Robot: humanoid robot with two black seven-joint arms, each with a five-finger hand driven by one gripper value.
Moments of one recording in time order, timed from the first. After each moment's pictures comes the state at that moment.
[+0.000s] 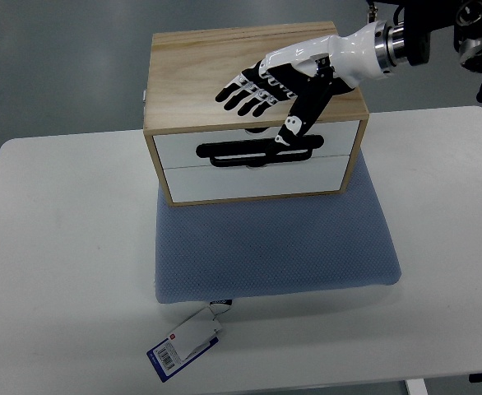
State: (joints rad) left arm -0.02 0.00 -0.07 -0.15 0.00 -0.02 0.09; right arm 1.97 -0.53 -0.62 1.36 -0.12 0.43 0.21
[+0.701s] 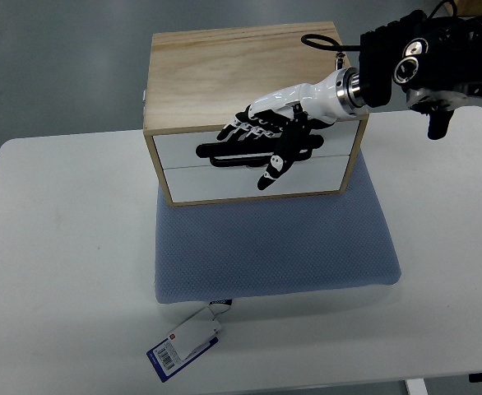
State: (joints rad) left arm -0.02 0.00 -0.07 -0.15 0.00 -0.02 0.09; right arm 1.91 -0.40 -0.67 1.35 -0.14 0.28 0.12
